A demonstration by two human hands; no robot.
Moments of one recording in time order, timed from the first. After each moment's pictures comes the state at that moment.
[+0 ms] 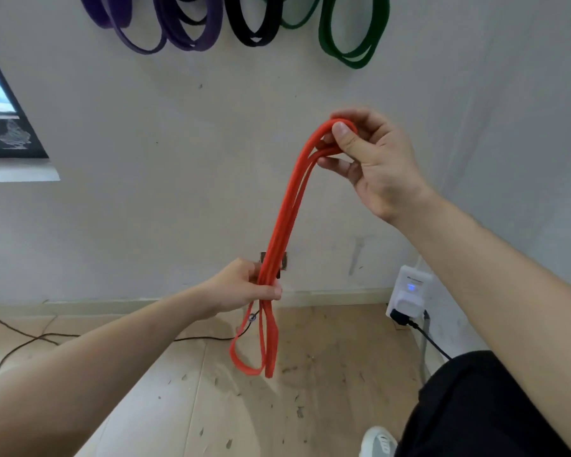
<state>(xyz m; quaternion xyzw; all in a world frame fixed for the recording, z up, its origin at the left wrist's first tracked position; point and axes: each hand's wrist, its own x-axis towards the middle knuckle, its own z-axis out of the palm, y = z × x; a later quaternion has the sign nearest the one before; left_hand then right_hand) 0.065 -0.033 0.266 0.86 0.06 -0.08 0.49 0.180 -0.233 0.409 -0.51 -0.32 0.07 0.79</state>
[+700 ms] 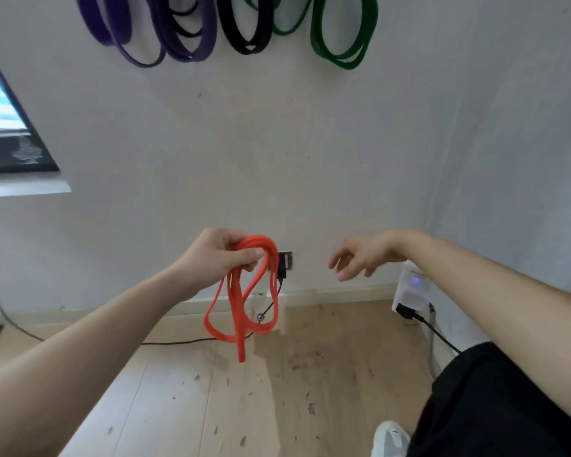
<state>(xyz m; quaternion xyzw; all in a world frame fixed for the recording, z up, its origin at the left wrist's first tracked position) 0.049 -0.013 0.317 0.86 0.09 0.06 0.50 0.227 -0.265 0.302 -0.86 -0.31 0.38 0.16</state>
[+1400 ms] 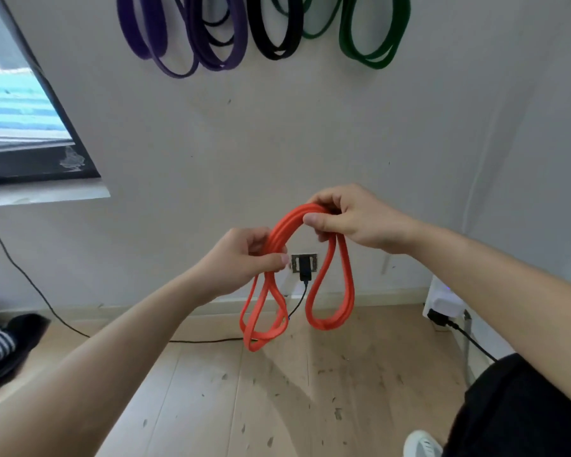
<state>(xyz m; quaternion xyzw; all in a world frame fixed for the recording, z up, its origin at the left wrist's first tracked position) 0.025 -0.017 0.343 0.87 0.04 0.05 0.48 0.151 -0.214 0.375 -0.75 -0.45 0.15 0.46</state>
